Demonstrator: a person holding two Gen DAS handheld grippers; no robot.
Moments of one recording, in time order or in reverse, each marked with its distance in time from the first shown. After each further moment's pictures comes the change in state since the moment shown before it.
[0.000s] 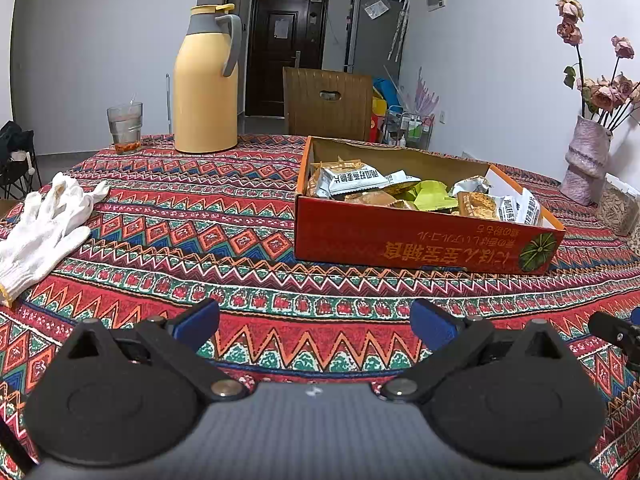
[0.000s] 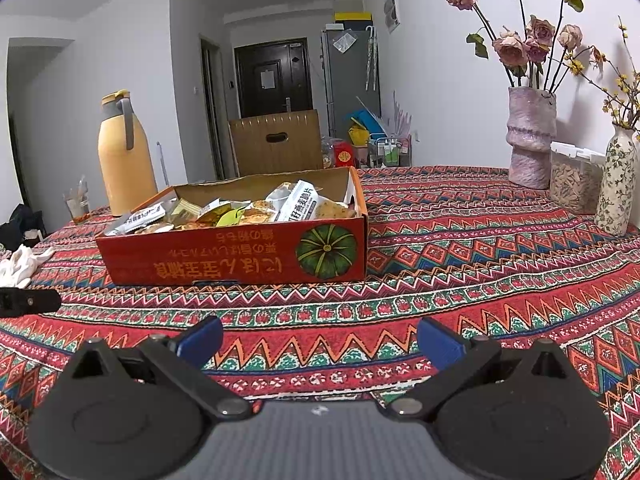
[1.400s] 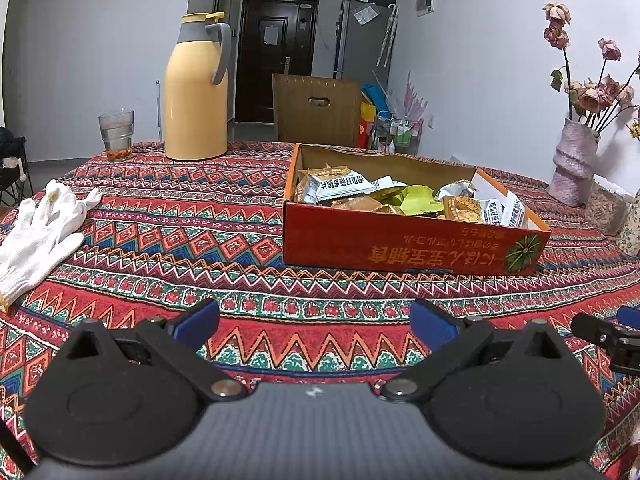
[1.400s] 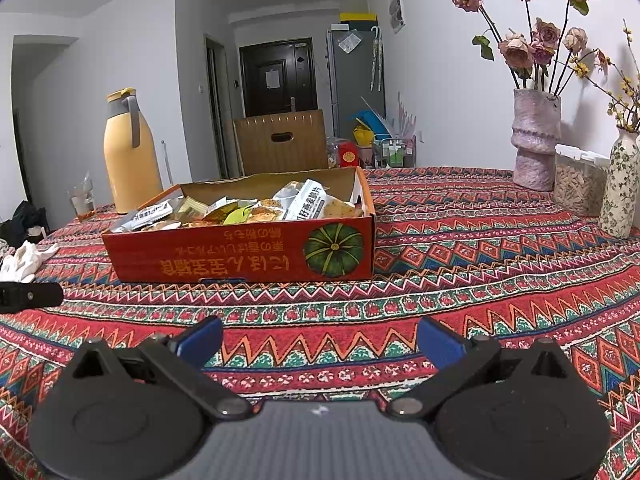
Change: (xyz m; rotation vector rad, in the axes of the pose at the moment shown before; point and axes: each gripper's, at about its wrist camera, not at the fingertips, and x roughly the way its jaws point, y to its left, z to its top) left arm -0.009 -0.003 -0.001 0.012 -0.021 -0.032; right arm 0.001 0.002 0.000 -0.006 0.000 0.005
